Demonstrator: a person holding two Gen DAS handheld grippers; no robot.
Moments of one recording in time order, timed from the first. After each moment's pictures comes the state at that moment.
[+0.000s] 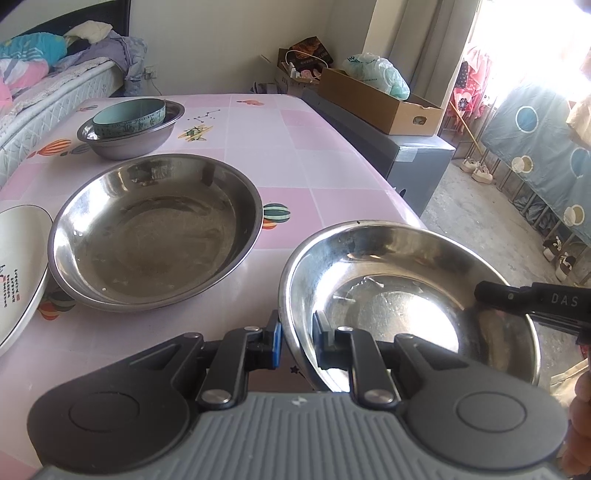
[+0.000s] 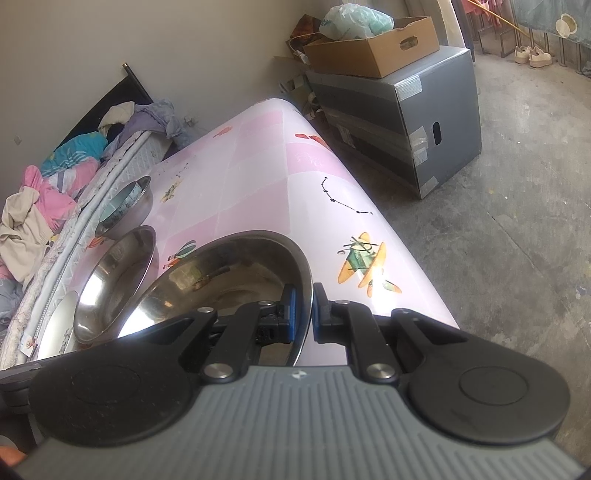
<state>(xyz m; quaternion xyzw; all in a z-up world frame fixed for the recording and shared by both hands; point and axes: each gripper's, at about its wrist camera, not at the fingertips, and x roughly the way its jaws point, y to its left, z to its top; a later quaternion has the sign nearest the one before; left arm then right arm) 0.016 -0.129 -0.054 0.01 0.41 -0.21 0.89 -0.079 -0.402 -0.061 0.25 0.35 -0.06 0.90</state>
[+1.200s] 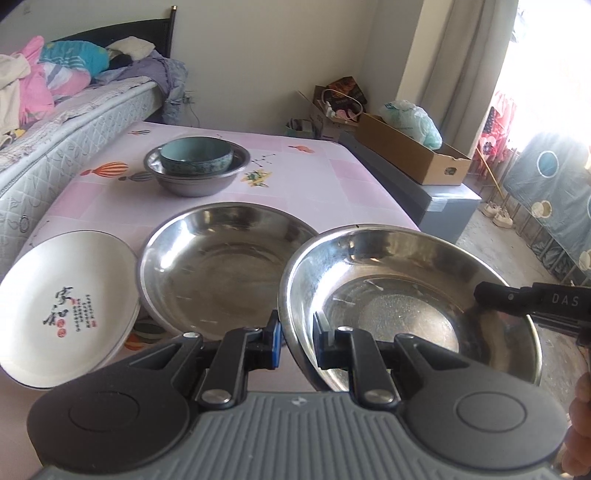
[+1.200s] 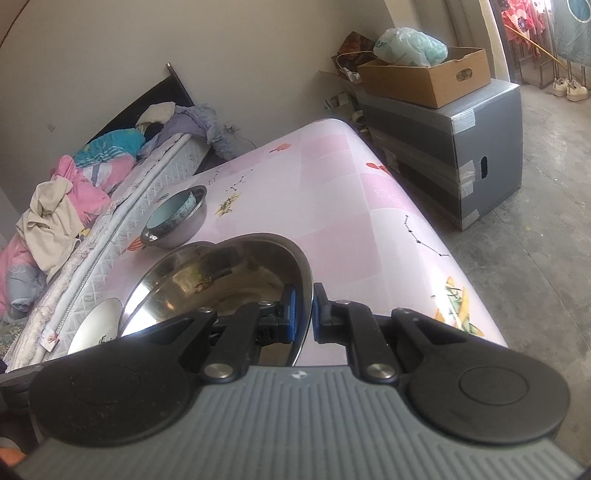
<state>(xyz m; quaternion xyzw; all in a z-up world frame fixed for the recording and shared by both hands) 0.023 -0.063 -0.017 -0.03 0.37 -0.16 0.91 -0.048 -0.351 -0.017 0.23 0.32 -0.01 0.92</state>
